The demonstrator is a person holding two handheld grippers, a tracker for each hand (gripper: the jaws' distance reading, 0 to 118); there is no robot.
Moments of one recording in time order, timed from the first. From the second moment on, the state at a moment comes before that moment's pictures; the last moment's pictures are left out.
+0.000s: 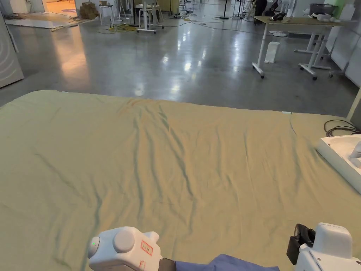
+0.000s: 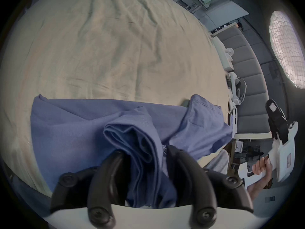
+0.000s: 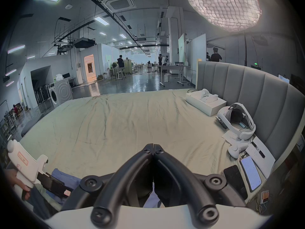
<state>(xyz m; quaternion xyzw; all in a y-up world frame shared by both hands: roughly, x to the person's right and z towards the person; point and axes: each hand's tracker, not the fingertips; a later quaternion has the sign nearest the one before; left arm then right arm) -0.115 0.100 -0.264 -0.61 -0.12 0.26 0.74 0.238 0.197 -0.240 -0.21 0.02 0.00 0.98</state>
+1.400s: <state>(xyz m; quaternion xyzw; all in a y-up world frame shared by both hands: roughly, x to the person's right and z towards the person) -0.145 0.116 -0.241 -0.52 -0.16 0.27 0.80 0.240 0.190 -0.237 -0.23 0.03 -0.01 0.97</state>
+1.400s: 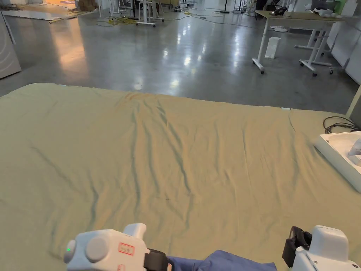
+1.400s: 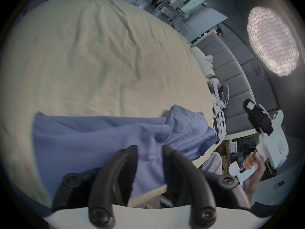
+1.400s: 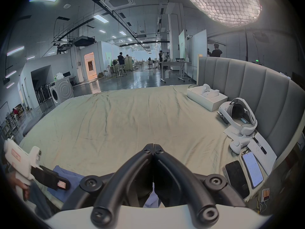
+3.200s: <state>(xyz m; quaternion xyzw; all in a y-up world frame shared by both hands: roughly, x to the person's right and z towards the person) -0.284 0.105 -0.201 -0.43 -0.20 0.38 0.79 0.181 0.225 -0.237 -0.14 0.09 0.01 0.99</state>
